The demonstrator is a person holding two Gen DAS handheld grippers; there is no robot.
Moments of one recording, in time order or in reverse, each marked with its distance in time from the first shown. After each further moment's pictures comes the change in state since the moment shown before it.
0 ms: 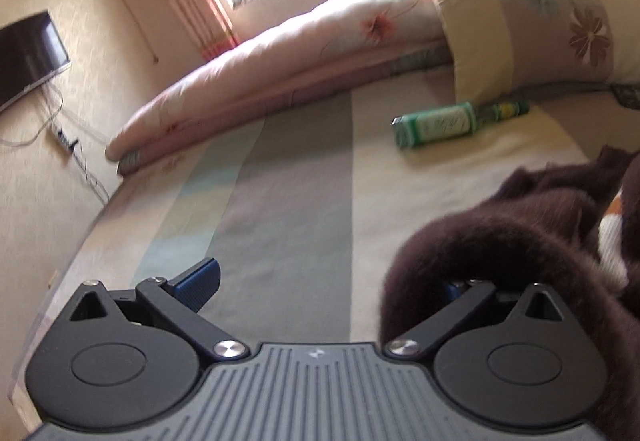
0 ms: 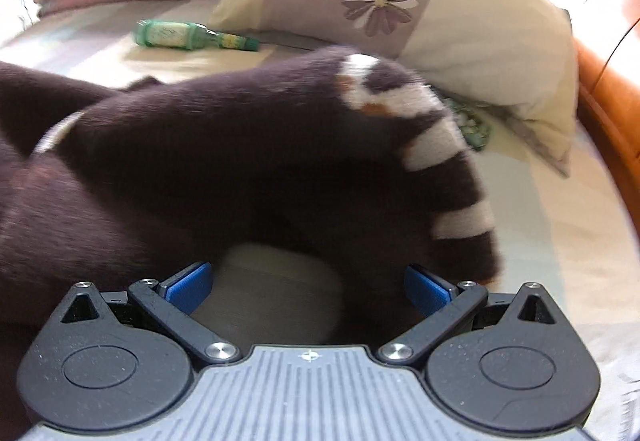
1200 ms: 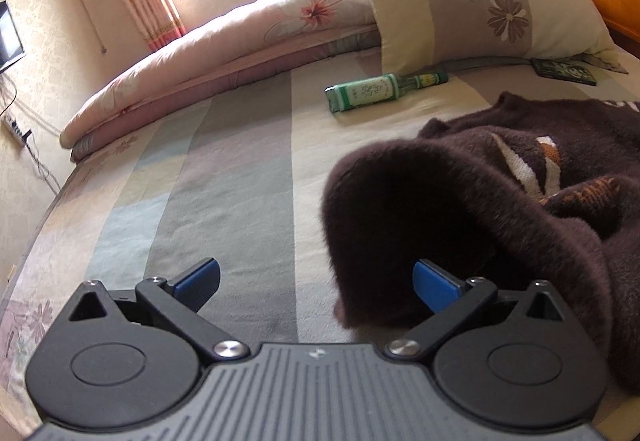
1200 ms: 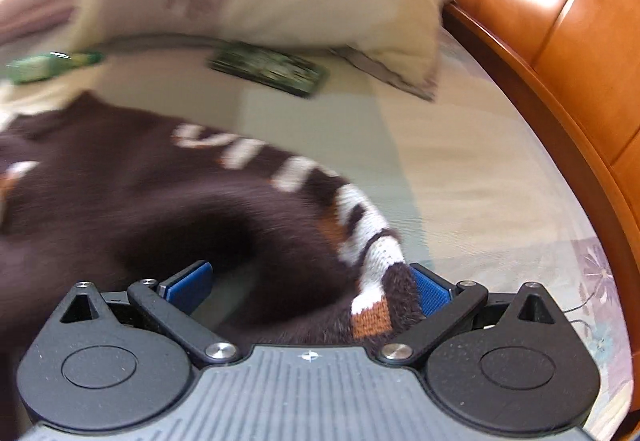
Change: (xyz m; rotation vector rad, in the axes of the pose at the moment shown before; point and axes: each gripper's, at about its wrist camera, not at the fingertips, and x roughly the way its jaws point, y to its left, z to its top) left arm -0.062 0.000 -0.053 0.041 0.021 -0.175; right arm -0.026 -0.111 -0.058 0.247 0.042 -0.096
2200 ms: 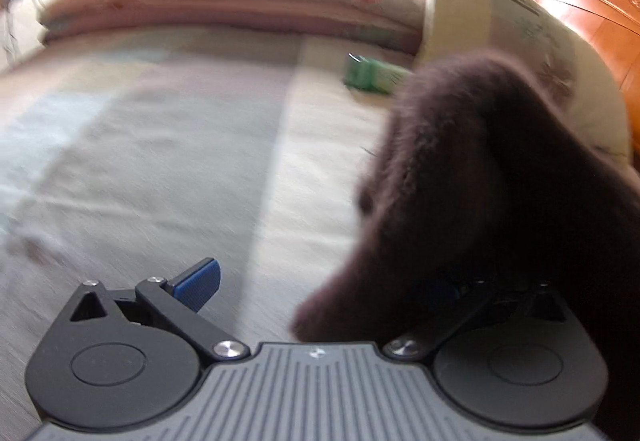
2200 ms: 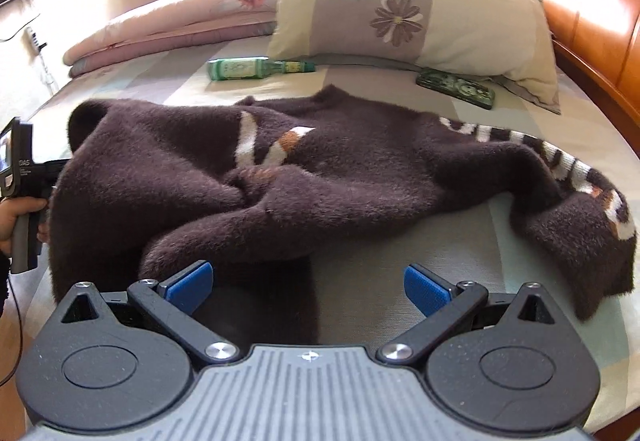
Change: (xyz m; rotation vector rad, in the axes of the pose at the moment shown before) left arm 0.116 0.050 -0.034 -0.357 -0.031 -0.156; right arm -0.134 0.176 -0.074 -0.019 -0.088 0.254
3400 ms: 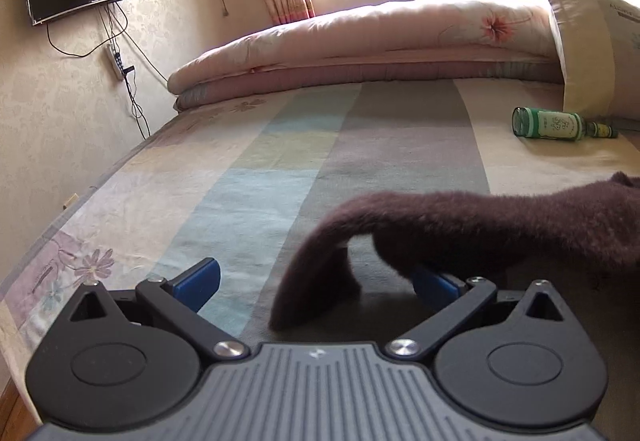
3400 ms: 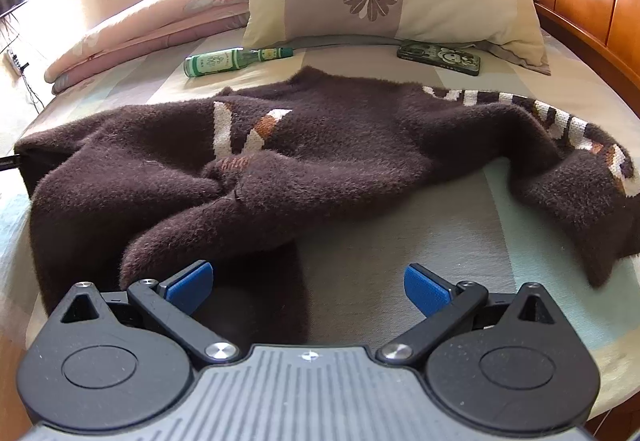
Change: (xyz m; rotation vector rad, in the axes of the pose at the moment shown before) left arm -0.060 0.080 0.044 0.099 -0.079 0.390; right arm 0.016 -0.016 -0.006 0.083 0.038 0.020
